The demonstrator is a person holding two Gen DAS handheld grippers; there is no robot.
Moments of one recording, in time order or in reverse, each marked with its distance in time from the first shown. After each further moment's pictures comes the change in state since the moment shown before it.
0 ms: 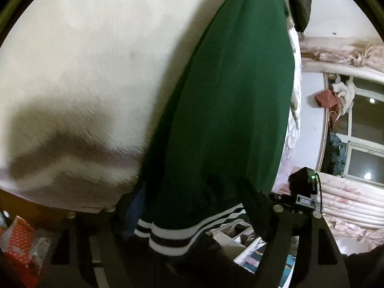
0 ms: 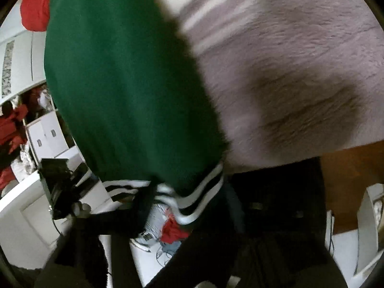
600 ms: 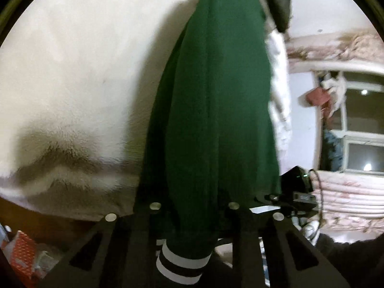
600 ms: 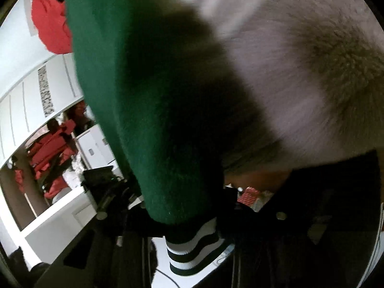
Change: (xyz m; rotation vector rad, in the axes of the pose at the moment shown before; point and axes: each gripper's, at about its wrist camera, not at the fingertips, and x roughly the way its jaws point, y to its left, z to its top) left arm -0.034 -0.044 -0.002 0.080 -0.093 -0.040; right arm 0.005 0.026 -0.024 0.073 0.038 0.328
